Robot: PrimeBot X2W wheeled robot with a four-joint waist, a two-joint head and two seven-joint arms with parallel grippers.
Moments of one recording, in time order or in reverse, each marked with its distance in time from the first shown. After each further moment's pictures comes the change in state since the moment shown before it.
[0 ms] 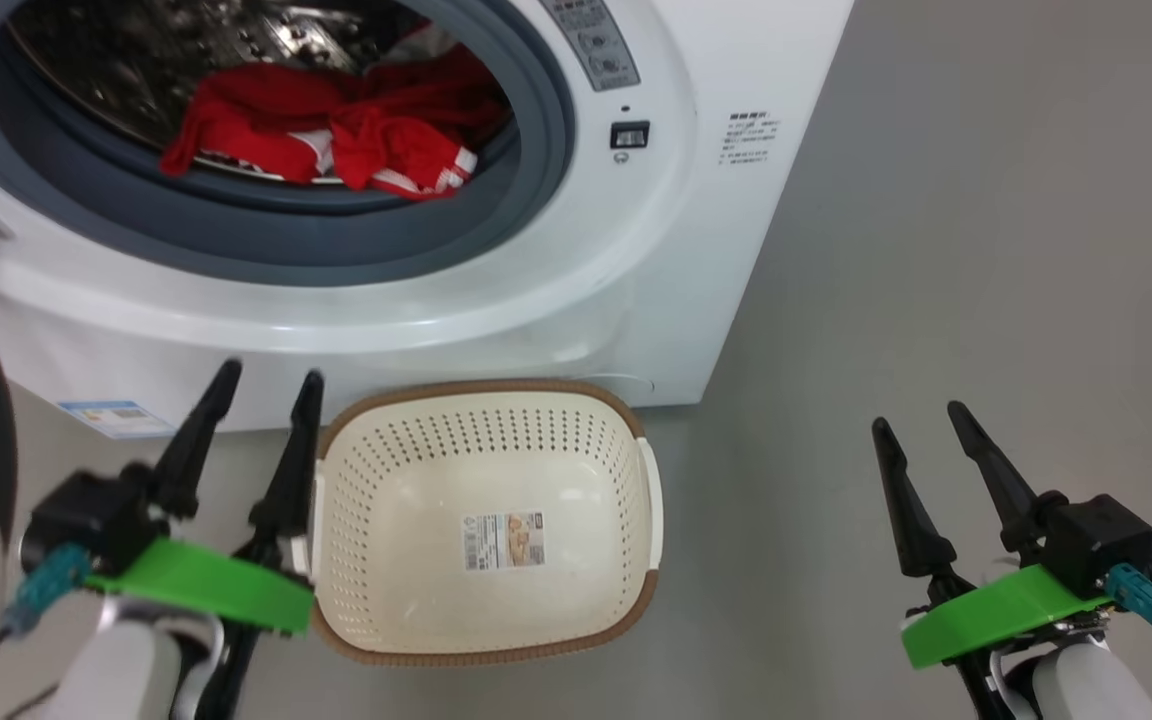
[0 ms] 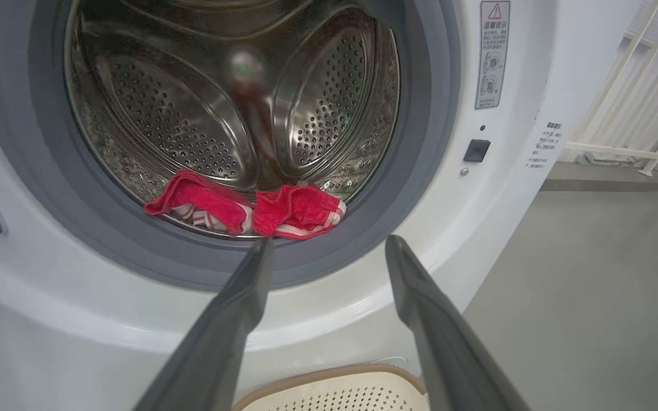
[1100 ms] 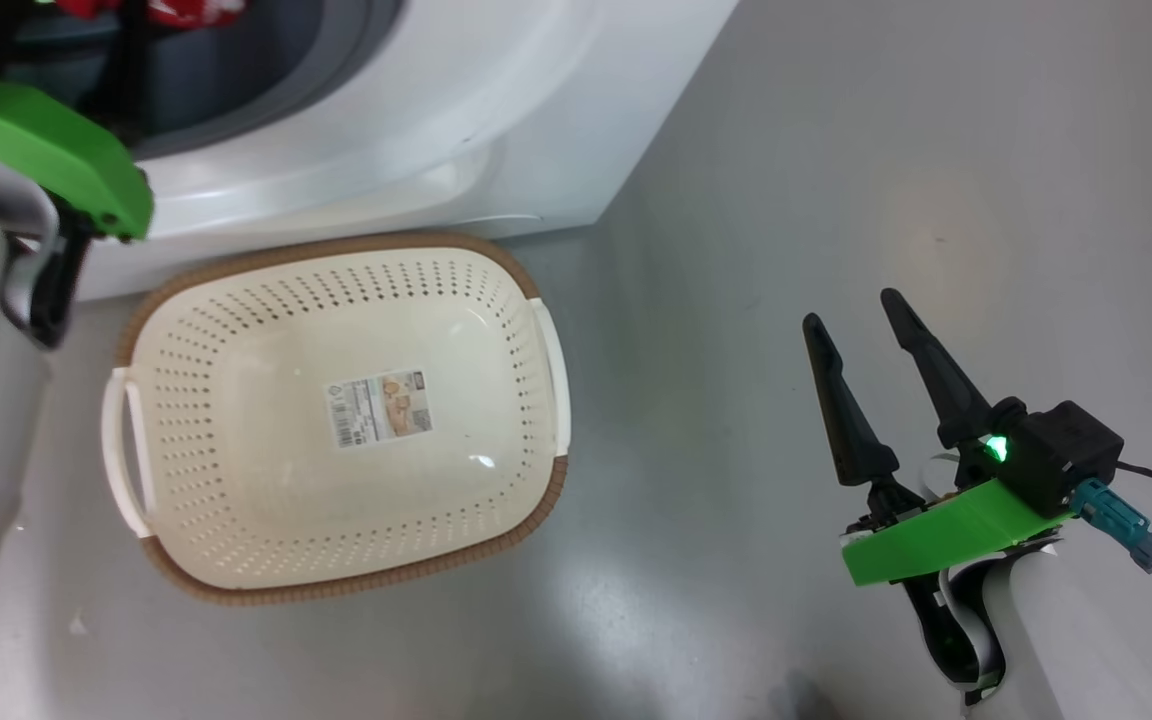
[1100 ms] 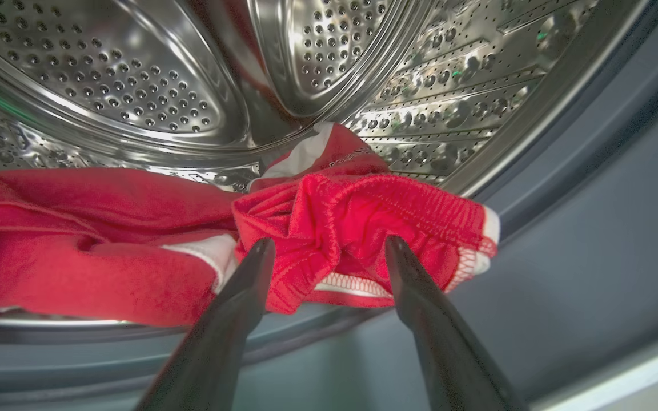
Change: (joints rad) left arm -0.901 0.095 -0.351 0.760 -0.137 0.000 0.000; right arm -0.168 0.019 0.102 -0.040 0.043 0.000 -0.003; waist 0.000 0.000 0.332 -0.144
